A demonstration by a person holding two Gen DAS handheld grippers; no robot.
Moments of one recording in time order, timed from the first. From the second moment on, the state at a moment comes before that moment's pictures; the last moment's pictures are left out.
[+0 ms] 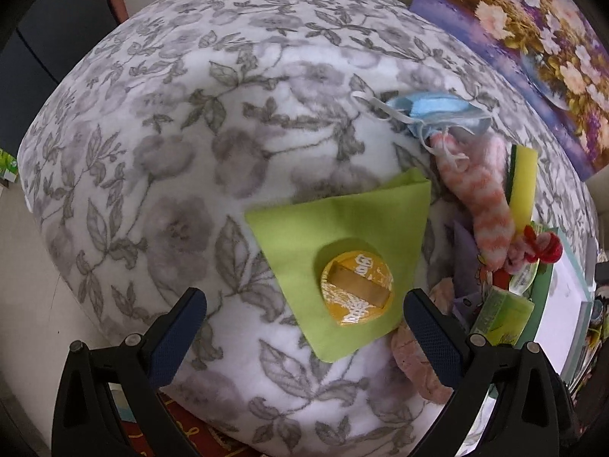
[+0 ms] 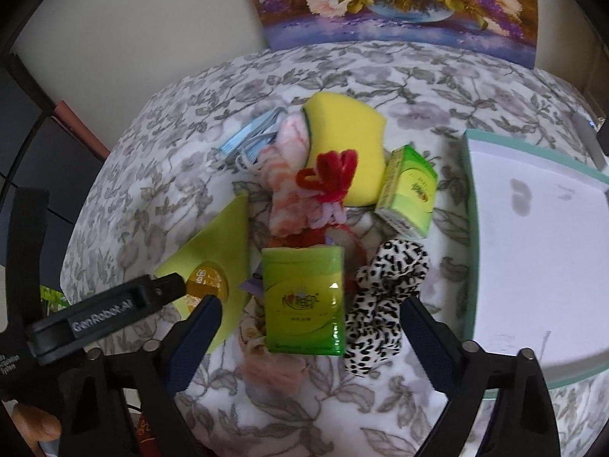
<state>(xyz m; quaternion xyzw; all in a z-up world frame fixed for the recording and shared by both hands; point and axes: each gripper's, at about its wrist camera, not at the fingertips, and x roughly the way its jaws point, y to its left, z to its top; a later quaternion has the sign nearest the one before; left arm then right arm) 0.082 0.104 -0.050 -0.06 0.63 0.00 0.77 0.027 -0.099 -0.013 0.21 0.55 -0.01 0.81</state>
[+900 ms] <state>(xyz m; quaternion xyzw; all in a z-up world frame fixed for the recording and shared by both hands) 0.093 0.073 -0.065 -0.03 0.62 -0.02 0.78 0.034 -0.093 -0.034 0.19 0.57 0.00 0.80</state>
